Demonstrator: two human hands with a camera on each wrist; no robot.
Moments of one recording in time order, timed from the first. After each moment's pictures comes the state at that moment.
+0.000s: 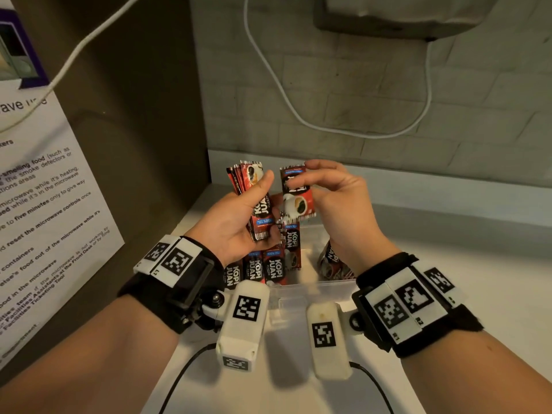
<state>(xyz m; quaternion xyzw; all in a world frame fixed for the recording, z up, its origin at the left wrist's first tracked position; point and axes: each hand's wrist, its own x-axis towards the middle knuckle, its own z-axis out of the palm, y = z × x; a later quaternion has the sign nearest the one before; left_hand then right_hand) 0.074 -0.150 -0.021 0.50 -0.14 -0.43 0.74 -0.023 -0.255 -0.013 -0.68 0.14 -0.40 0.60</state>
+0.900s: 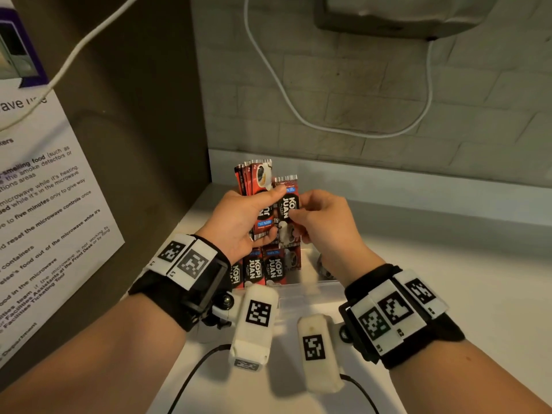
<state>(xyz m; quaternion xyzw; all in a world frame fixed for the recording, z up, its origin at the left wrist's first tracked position) 0.069 -0.159 -0.025 0.58 -0.15 -0.33 0.73 -0.018 -0.251 -0.035 -0.71 0.27 -0.28 0.59</state>
